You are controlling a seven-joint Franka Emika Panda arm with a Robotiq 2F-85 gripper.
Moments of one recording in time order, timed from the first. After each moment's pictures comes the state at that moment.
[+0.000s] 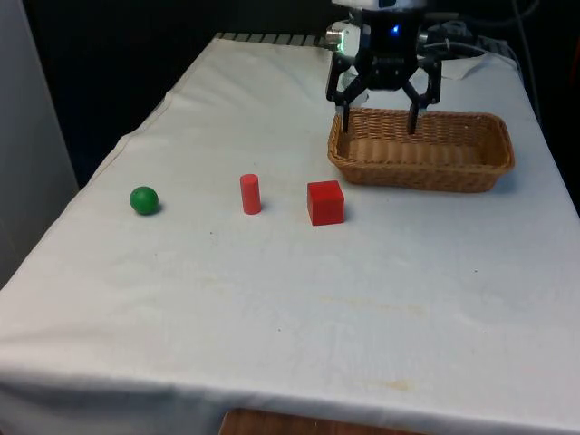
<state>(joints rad) 0.60 0.29 -0.55 -2.15 0.14 2.52 -0.21</state>
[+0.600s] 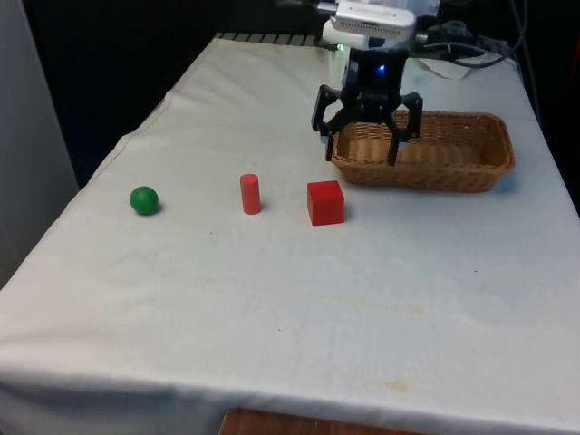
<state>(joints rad) 0.58 0.39 -0.54 -2.18 0.14 2.67 -0.26</state>
